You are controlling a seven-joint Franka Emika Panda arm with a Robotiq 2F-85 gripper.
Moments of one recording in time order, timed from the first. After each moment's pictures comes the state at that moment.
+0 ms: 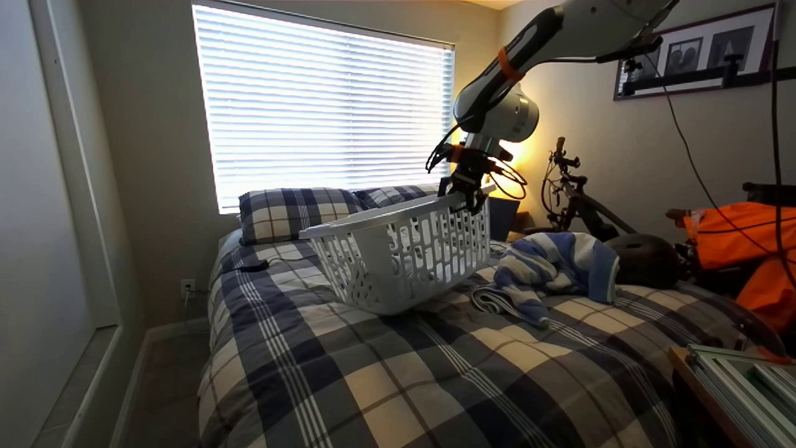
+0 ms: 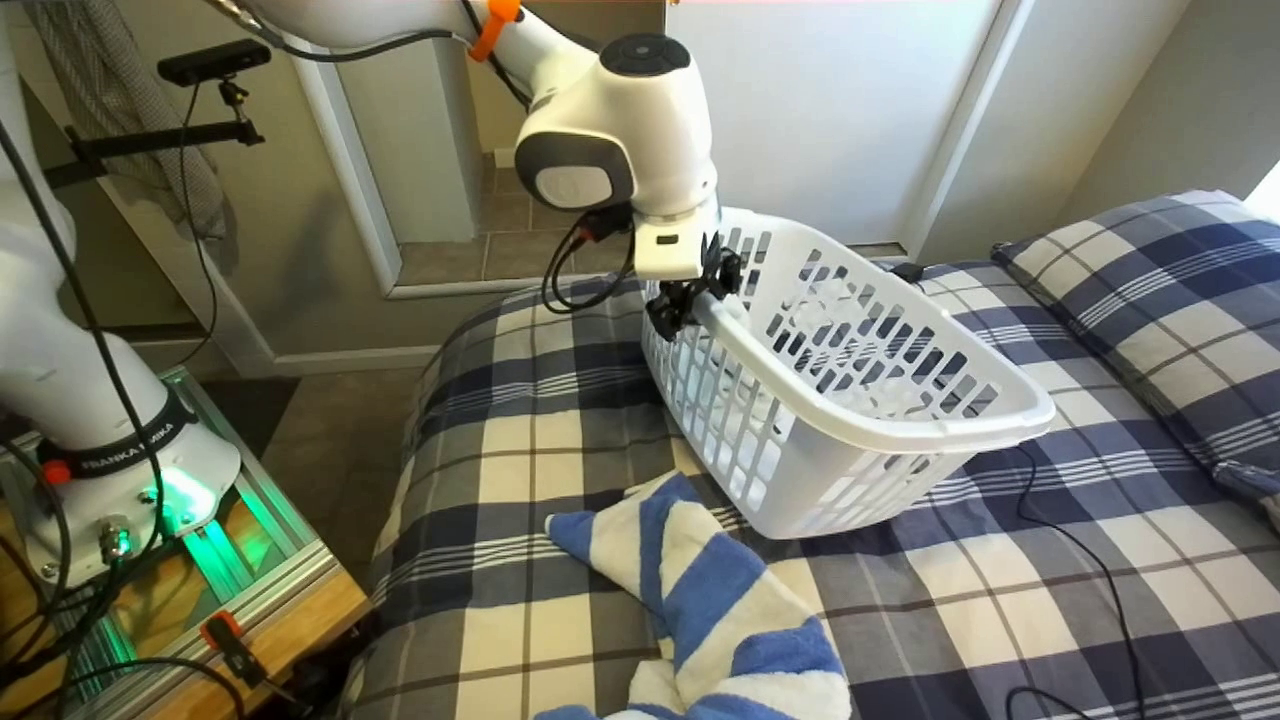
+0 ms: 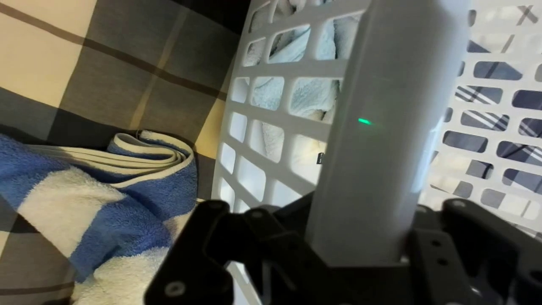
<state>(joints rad) -0.44 0.41 -0.30 -1.83 0.42 2.49 0.84</state>
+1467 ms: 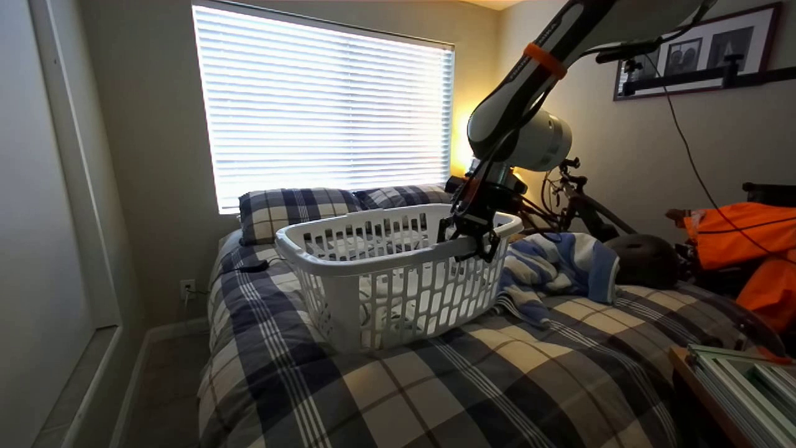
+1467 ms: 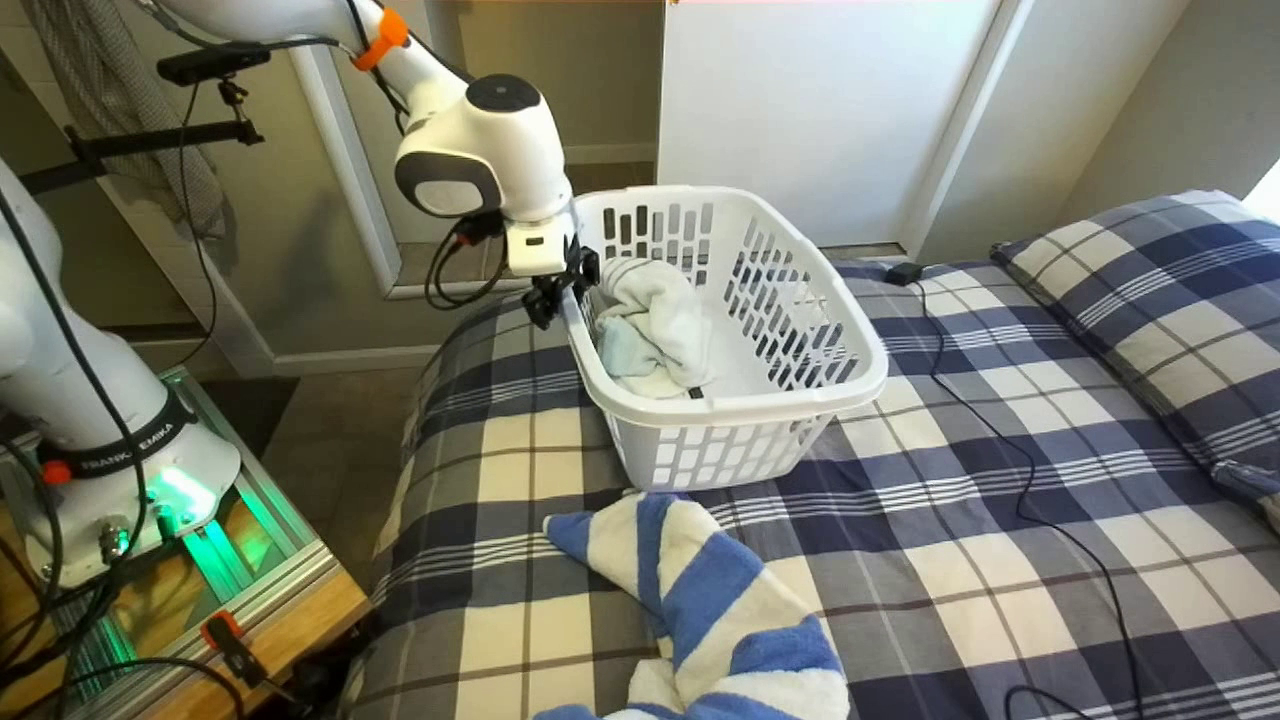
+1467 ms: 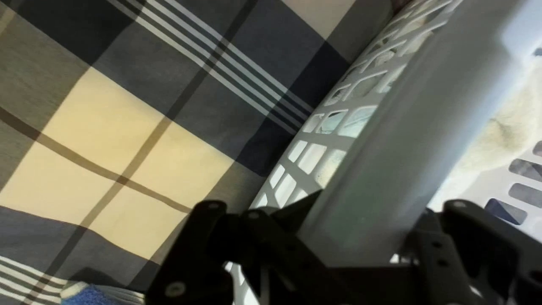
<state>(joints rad) -0.26 0.17 -0.21 -2.33 0.42 2.68 0.79</state>
